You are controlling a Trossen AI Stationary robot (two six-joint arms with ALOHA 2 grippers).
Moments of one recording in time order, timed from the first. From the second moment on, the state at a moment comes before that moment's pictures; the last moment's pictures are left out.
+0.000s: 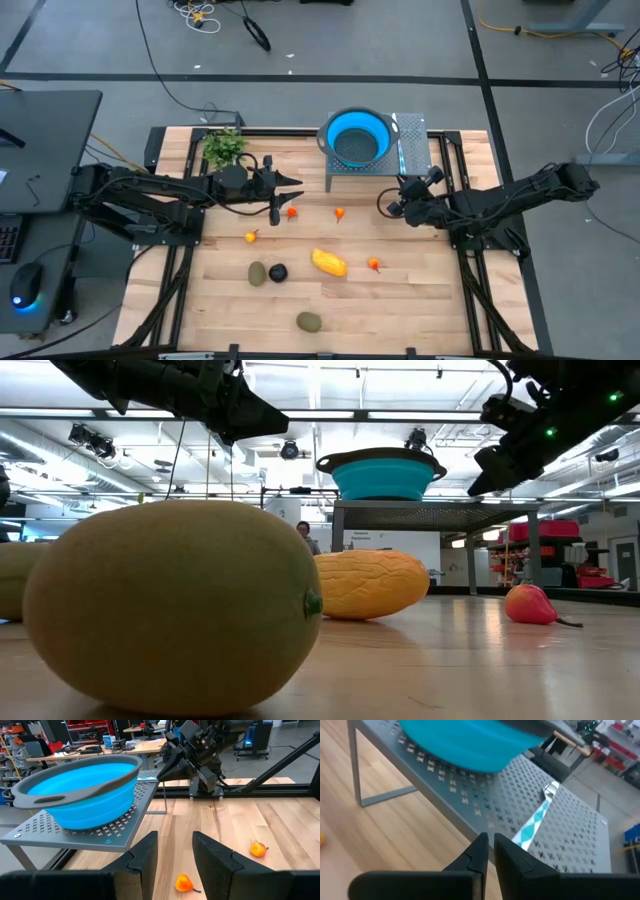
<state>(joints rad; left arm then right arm) 0.08 1.14 0.59 0.41 -0.15 0.08 0.17 1.02 0.53 -0.38 1.07 0.36</state>
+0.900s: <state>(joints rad) 0.08 1.14 0.59 0.41 -0.15 0.08 0.20 1.01 0.53 -0.22 1.11 0.26</state>
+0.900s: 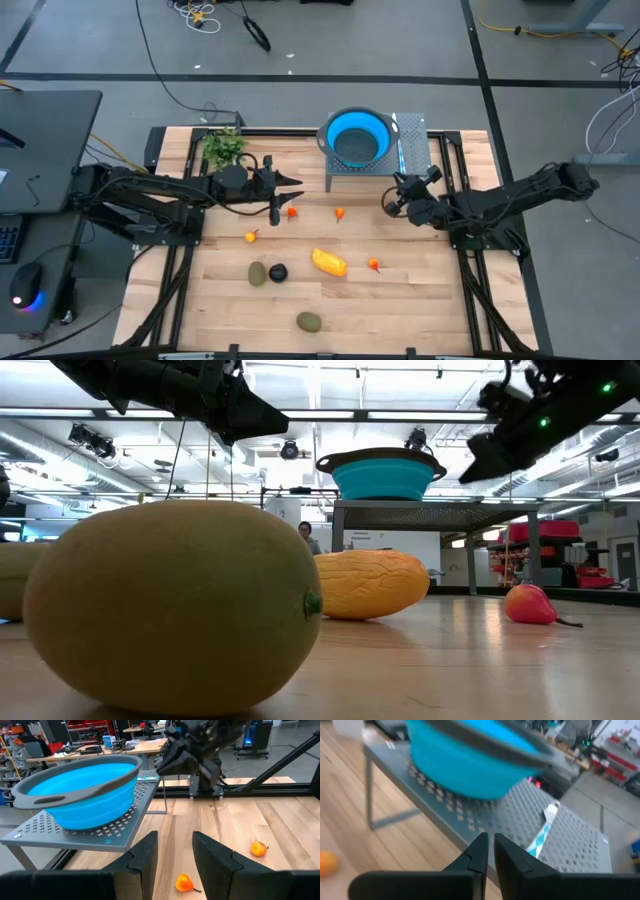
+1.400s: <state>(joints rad) 0.08 1.14 0.59 0.39 -0.15 0.08 0.52 0.88 0.53 -0.13 1.47 0.28</state>
